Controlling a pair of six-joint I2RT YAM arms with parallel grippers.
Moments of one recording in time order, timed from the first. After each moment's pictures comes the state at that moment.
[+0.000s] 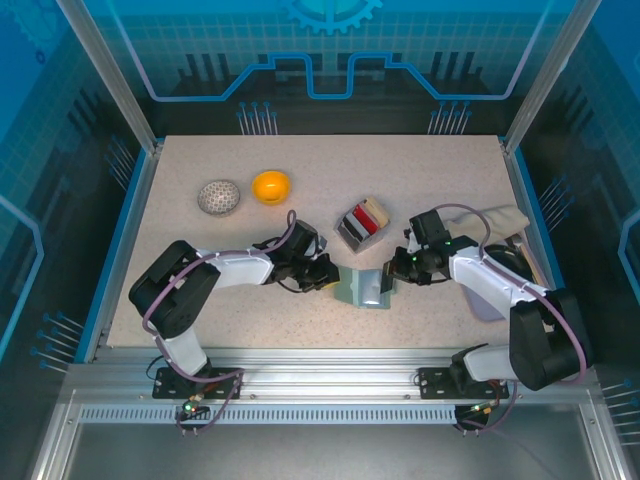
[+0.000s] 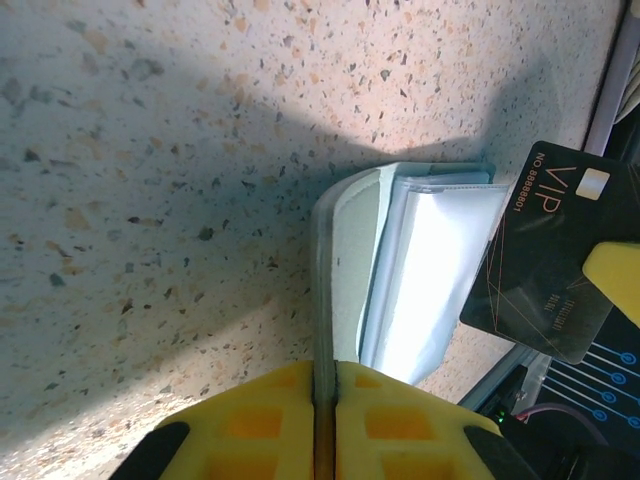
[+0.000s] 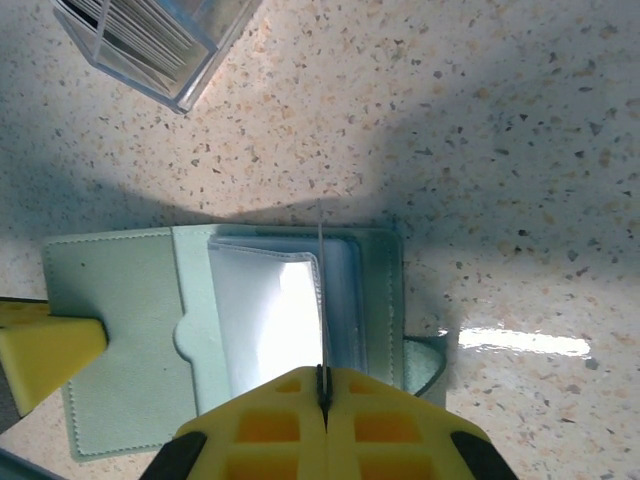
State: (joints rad) left arm -0.64 1.74 0.85 -0.03 0.51 -1.01; right arm 0.32 1.35 0.76 -0.58 -0.29 0.60
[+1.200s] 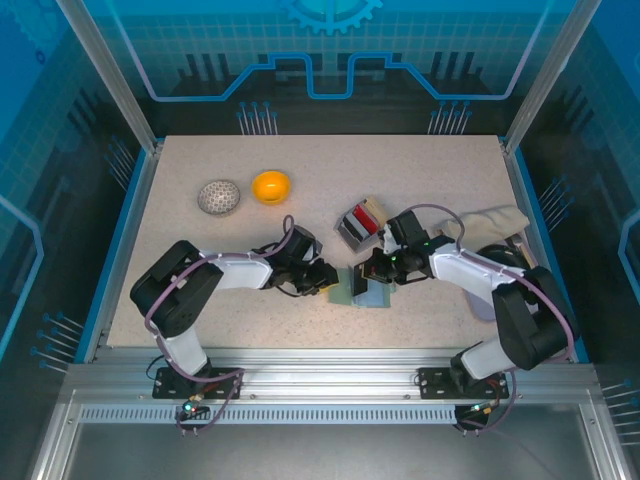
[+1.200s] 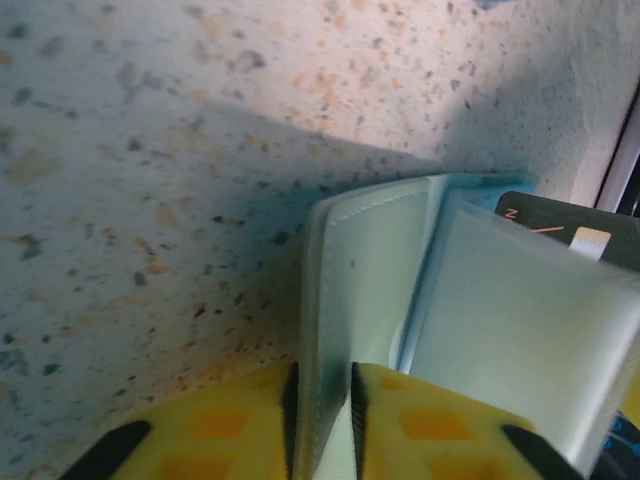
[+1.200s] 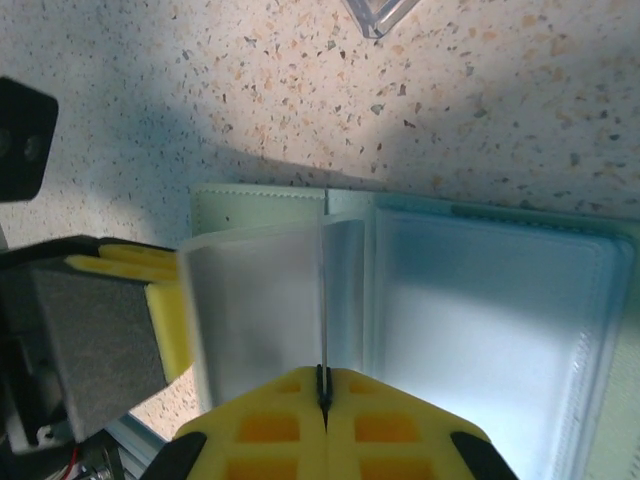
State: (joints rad) left arm -0.64 1.75 0.79 0.04 0.48 -1.06; right arm 0.45 1.48 0.79 -0.41 -0.45 0.68
